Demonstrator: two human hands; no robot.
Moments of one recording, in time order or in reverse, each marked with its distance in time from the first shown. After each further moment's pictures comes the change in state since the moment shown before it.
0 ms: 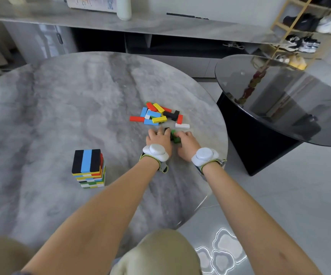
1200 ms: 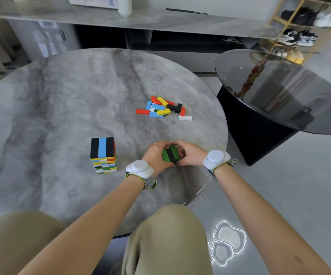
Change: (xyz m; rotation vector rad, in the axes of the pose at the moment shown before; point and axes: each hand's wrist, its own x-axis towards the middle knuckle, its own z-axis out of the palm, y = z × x) left_hand -0.079 -0.046 0.010 -0.614 -0.043 0.173; right_hand -0.057 -0.007 0.001 0.107 -0.292 -0.156
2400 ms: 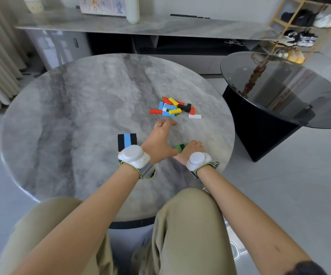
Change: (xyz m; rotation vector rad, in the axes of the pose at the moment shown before) left_hand -0.058 0.039 -0.097 0.034 -0.026 0.120; right_hand 0.005 -0.070 0.063 -0.196 0.454 0.625
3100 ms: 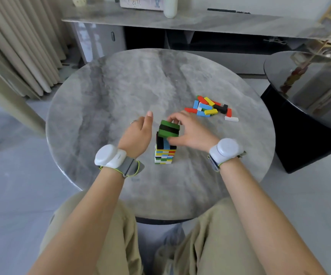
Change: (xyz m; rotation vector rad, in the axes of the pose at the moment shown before) left_hand -0.046 -0.074 -0.083 -0.171 0.364 -0.395; right_hand -0.041 -0.098 -0.070 0.365 -0.219 -0.876
